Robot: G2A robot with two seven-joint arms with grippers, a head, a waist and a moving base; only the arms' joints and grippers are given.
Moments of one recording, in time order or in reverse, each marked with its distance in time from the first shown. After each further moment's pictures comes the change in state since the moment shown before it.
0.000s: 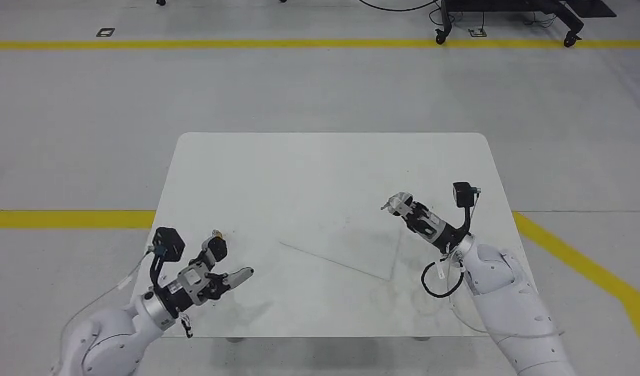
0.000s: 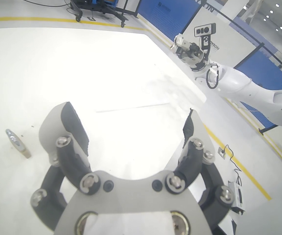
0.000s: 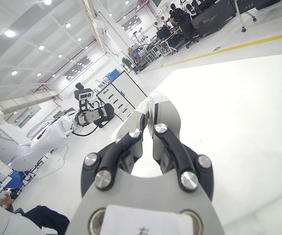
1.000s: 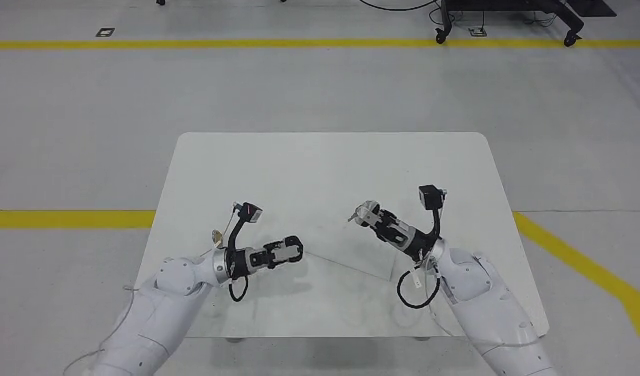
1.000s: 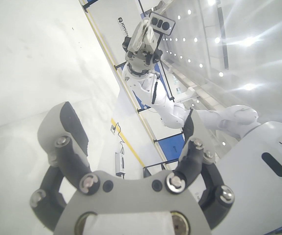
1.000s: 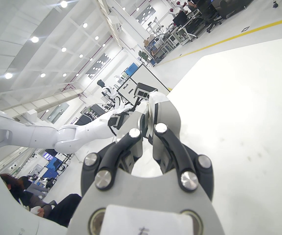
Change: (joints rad) left arm -0.595 -0.082 0.528 0.680 -1.094 -0.035 -0.697; right arm -0.042 -0.018 -0.118 -0.174 0.149 0.145 0.085
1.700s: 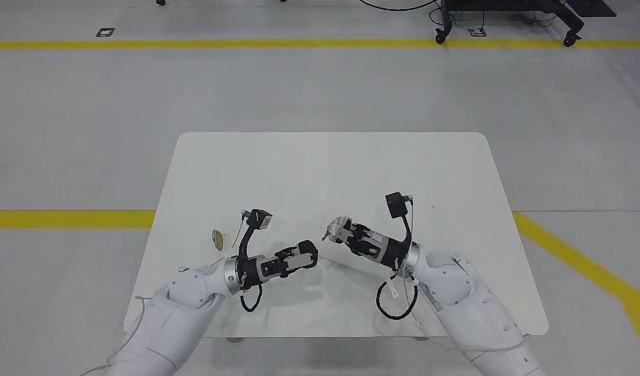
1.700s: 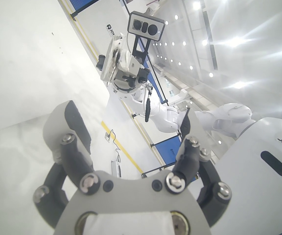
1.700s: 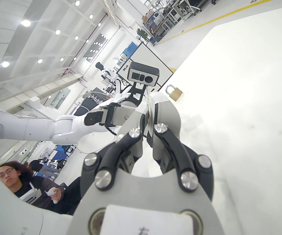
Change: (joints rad) left arm 0.051 -0.012 0.035 -0.089 0.015 -0.041 0.104; right arm 0.004 -0.017 -0.098 -0.071 -0.055 0.124 0.055
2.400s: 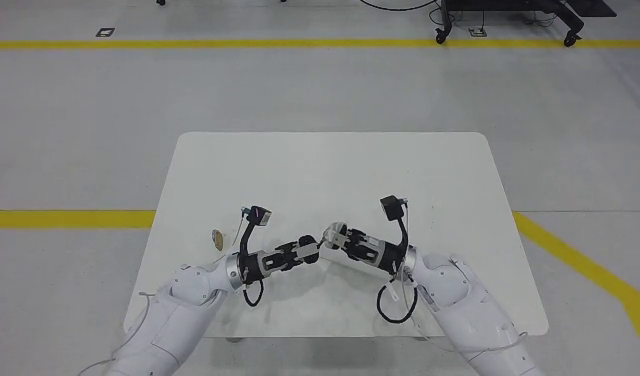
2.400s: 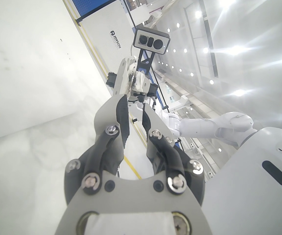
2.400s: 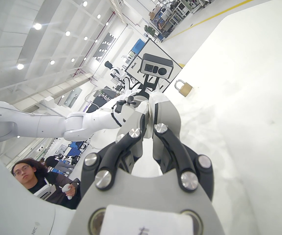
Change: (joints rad) left arm -0.029 -0.011 0.019 0.050 0.016 0.017 0.051; right arm 0.006 -0.005 -0.023 0.023 0.106 -0.030 0.077
